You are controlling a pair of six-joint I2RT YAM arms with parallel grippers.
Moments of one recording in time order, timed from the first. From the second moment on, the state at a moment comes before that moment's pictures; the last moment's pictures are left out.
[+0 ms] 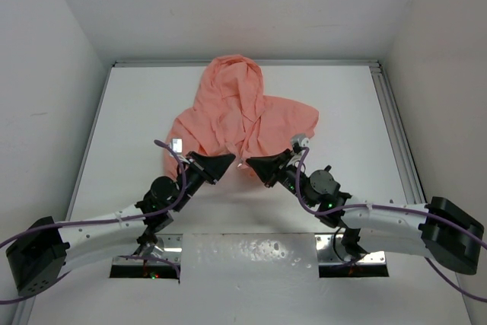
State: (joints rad) left arm -0.93 0.83 0.16 0.84 -0.27 -0.94; right arm 1.02 1.05 0.25 0.94 0.20 0.46
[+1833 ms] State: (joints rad) left arm -0.94 0.83 0.16 0.84 -0.29 -0.92; right arm 1.04 1.04 0.25 0.91 0.21 0.42
